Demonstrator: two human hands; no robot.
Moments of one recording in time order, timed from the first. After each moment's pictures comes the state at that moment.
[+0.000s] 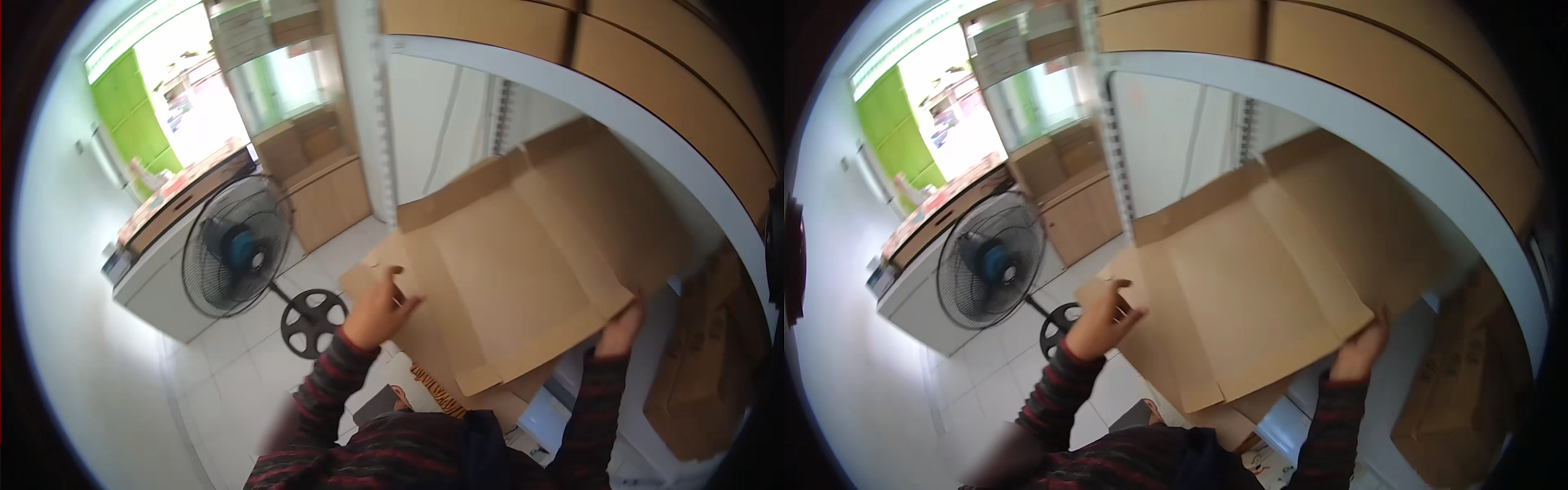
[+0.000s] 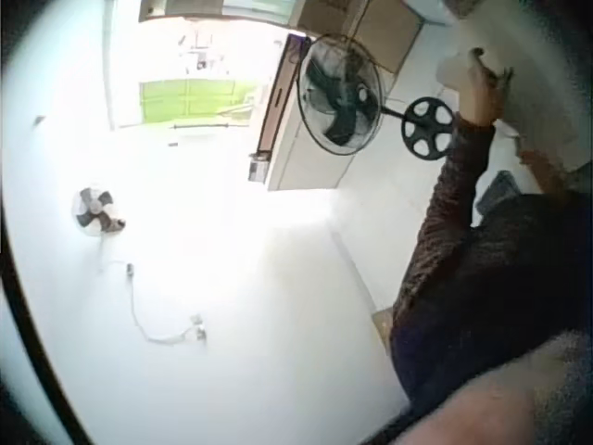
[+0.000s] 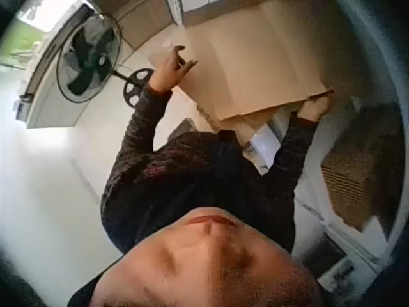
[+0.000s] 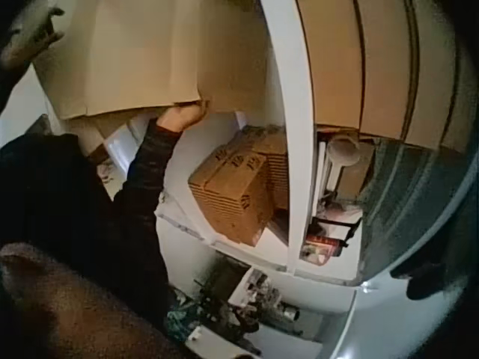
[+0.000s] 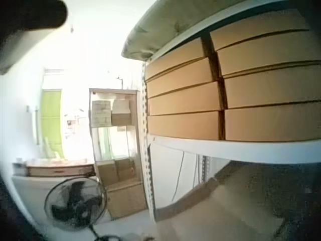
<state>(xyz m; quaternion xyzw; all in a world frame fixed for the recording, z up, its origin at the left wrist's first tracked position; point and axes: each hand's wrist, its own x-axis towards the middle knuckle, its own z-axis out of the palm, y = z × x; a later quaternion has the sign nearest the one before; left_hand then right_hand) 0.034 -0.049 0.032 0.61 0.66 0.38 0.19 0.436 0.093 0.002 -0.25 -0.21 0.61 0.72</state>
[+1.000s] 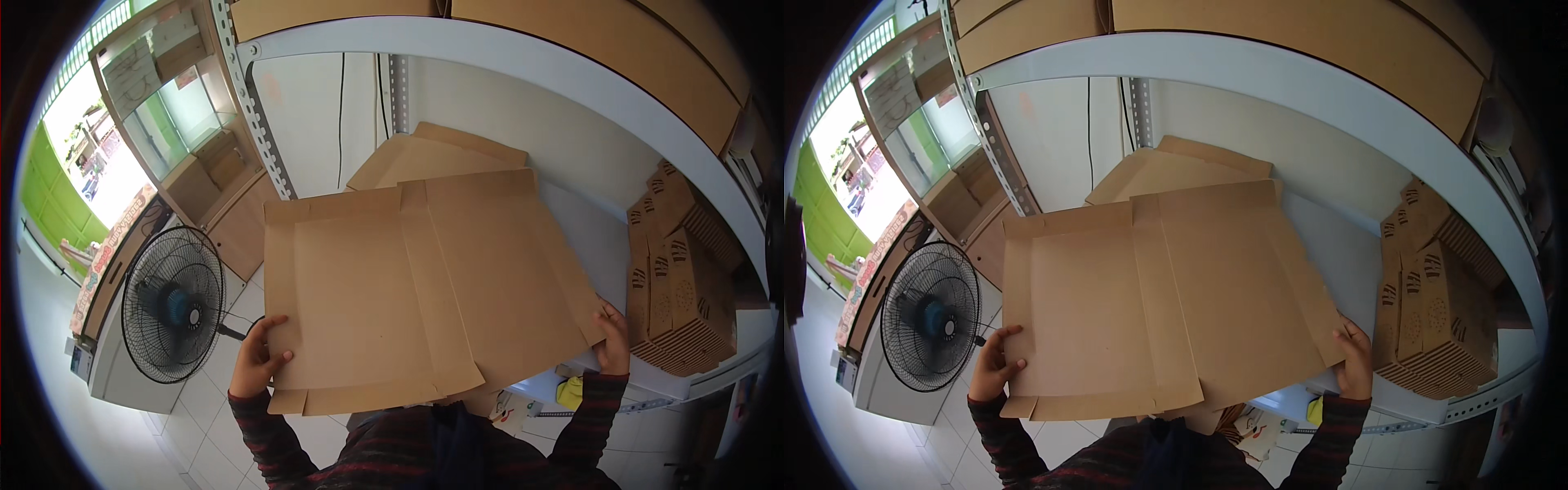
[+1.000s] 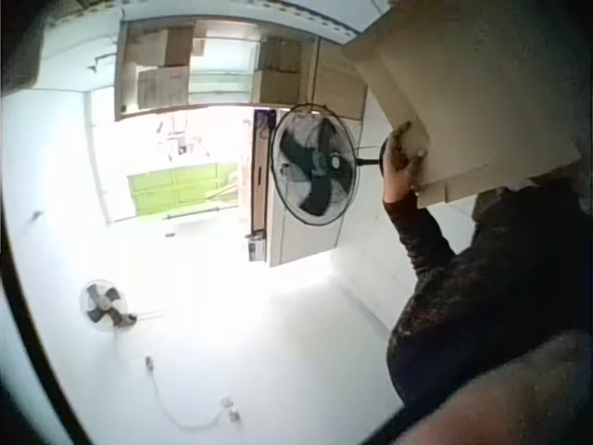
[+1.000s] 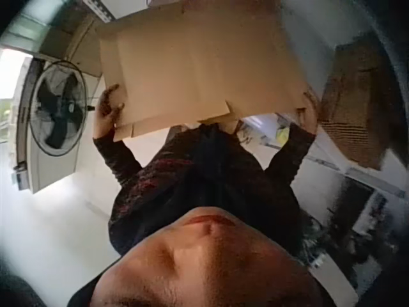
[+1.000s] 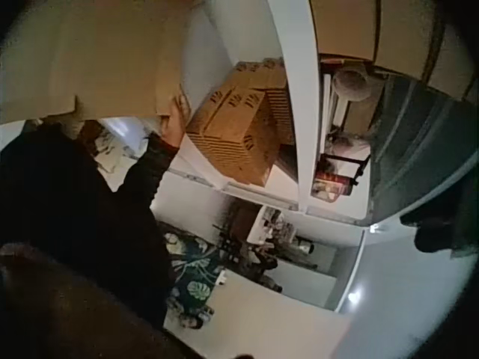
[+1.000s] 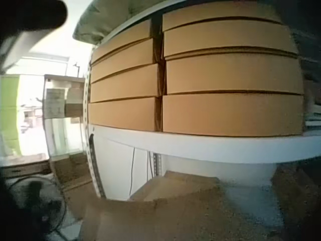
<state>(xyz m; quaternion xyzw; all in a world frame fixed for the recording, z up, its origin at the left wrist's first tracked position) -0.061 -0.102 0.019 0.52 0.56 0.47 0.45 0.510 -0.048 0.006 -0.51 -0.38 0.50 0.58</state>
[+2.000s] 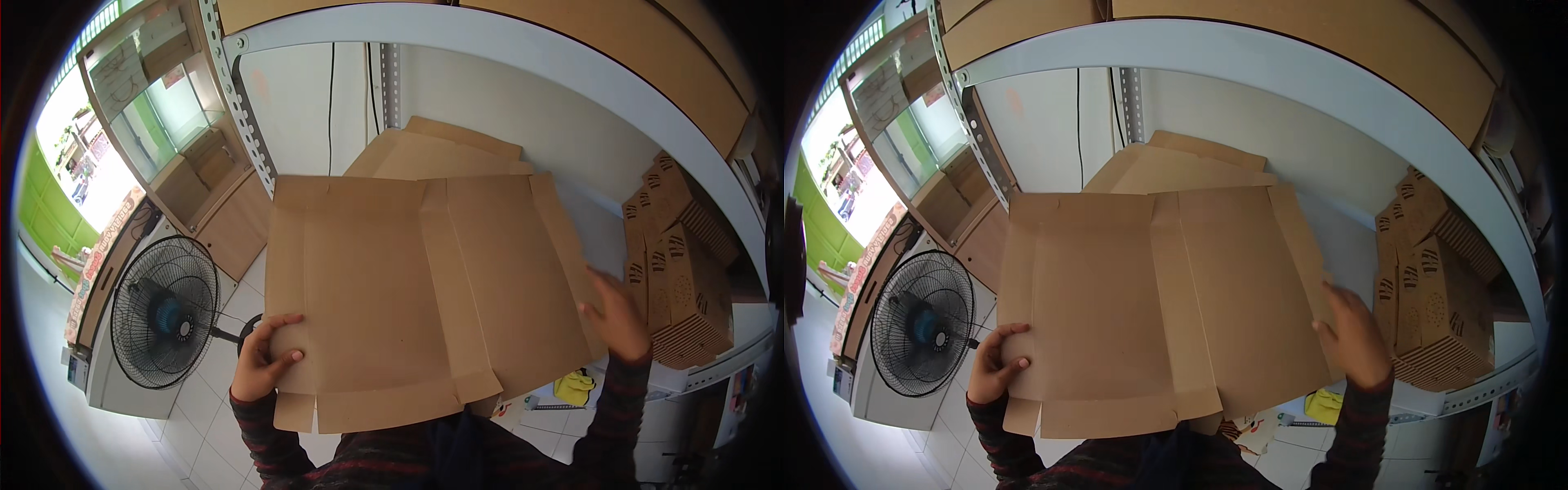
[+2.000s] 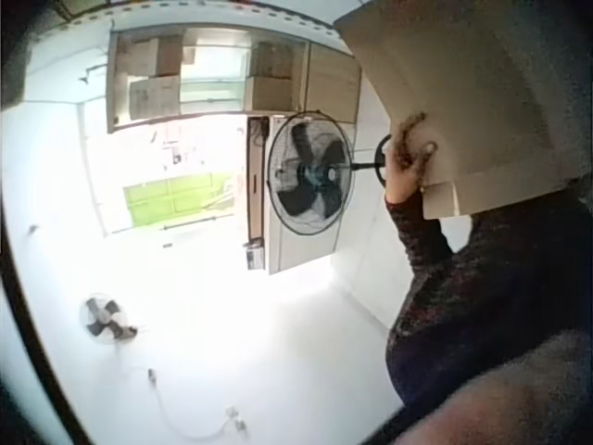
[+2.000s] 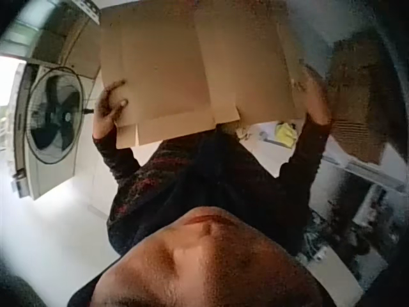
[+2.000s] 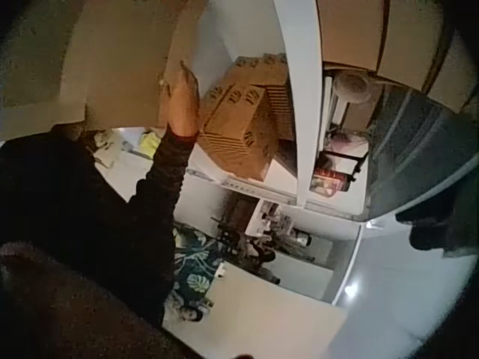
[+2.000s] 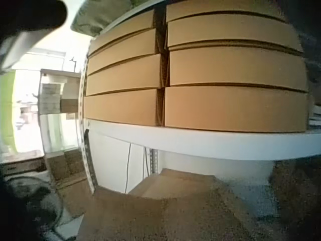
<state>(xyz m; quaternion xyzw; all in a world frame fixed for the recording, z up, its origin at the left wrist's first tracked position) -0.039 -0.085 0.047 0.57 0.51 0.46 0.45 0.461 -0.037 0.102 -0.63 -0.76 0.03 0.15</state>
